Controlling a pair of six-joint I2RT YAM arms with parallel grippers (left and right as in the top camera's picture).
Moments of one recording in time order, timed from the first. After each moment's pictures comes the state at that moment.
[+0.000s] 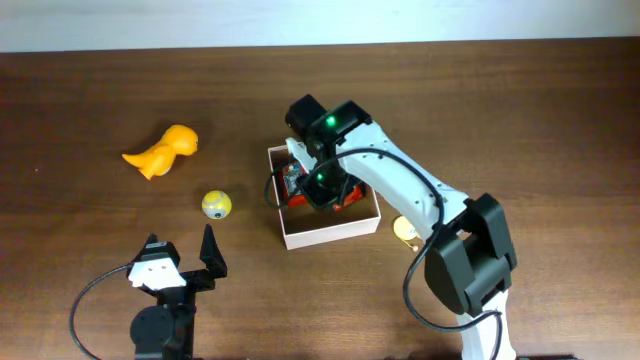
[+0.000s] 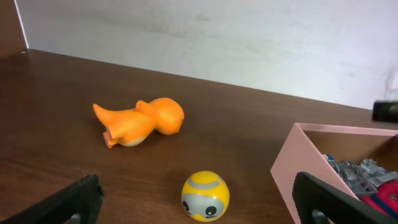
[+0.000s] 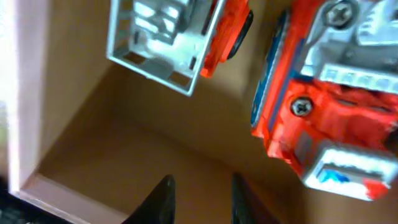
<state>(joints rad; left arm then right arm) -0.01 0.01 0.05 -0.15 -0.08 -0.18 0.63 2.13 1.86 -1.28 -0.17 0.01</state>
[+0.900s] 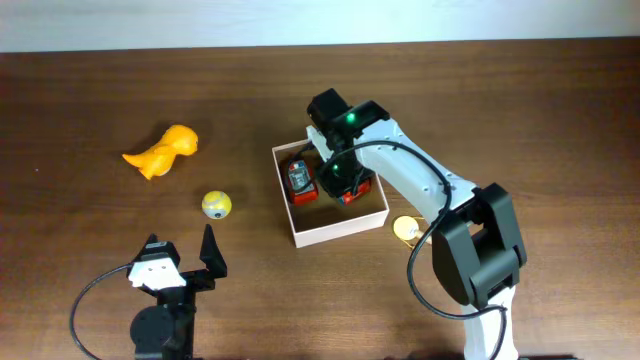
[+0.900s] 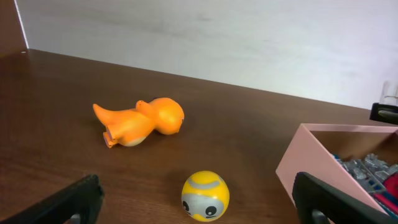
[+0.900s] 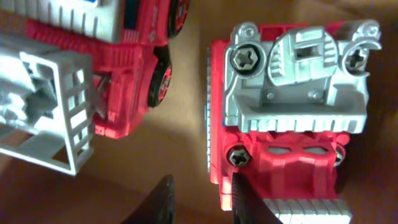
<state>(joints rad) -0.01 0.01 0.05 -0.15 -0.08 -0.18 0.54 2.13 1.77 -1.11 -0.09 0.00</state>
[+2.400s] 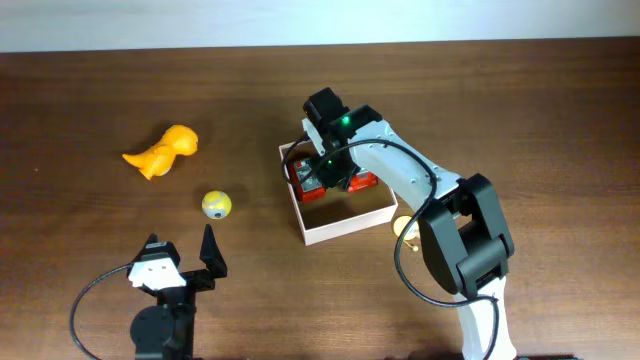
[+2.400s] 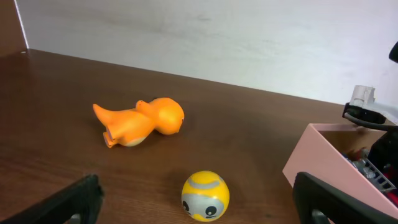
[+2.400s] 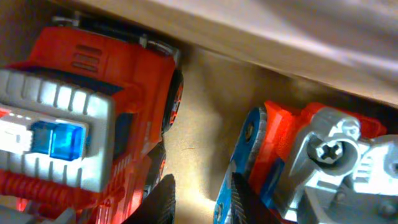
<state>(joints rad) -0.01 0.01 0.05 -0.15 -0.08 -0.18 0.53 2.20 1.76 -0.93 -0.03 -0.01</state>
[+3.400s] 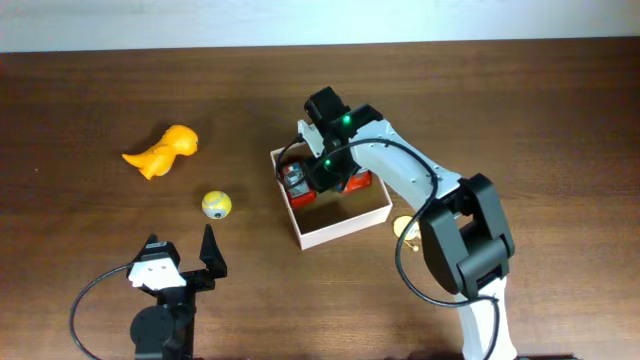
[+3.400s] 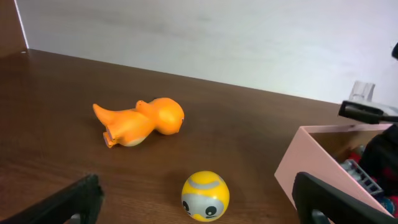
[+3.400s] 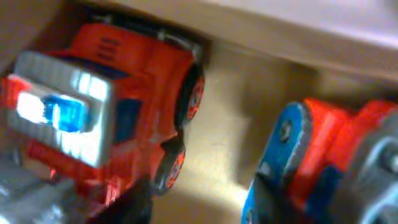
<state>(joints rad) -0.01 0.01 0.05 -0.15 -0.08 -0.18 0.53 2.20 1.77 -0.93 -0.21 -0.01</state>
